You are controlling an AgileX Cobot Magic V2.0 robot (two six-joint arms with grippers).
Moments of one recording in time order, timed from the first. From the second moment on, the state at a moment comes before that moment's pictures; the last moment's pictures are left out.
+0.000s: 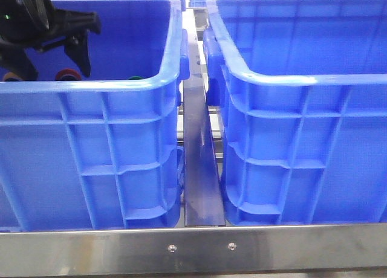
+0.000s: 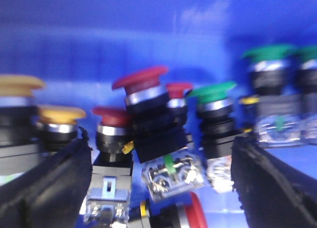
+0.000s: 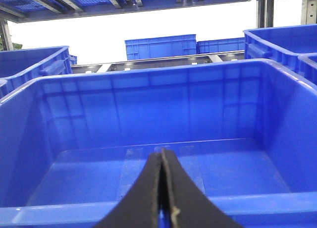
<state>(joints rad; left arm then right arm) -0.34 1.70 -1.27 0.23 0.58 -0.62 0.04 -0.01 0.03 0.03 -0.11 0.07</state>
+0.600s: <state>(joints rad) -0.34 1.77 -1.28 0.23 0.56 -0.63 0.04 -0.01 0.03 0.03 -0.11 0.07</state>
